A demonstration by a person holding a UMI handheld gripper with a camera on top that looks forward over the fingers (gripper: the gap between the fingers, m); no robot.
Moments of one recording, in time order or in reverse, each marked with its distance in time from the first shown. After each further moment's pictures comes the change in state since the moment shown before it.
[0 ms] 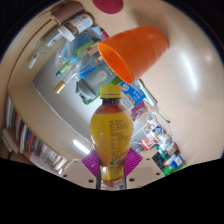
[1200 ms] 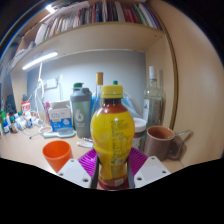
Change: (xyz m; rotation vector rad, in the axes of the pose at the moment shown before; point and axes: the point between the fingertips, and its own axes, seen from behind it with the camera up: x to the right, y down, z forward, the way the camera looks) arm -0.071 -0.299 -0.098 0.248 0.571 -2.195
